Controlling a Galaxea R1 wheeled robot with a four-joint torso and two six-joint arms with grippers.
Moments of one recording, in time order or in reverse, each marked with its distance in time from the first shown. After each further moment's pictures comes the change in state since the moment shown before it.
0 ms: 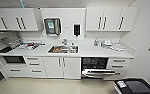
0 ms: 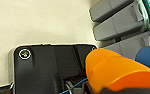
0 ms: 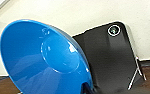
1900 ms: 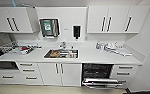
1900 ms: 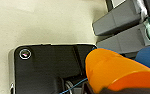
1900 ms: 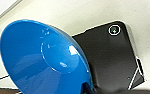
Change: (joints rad) left arm 0.000 -0.001 0.000 0.000 0.000 0.000; right arm 0.000 0.000 0.001 0.000 0.000 -0.004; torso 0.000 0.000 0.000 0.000
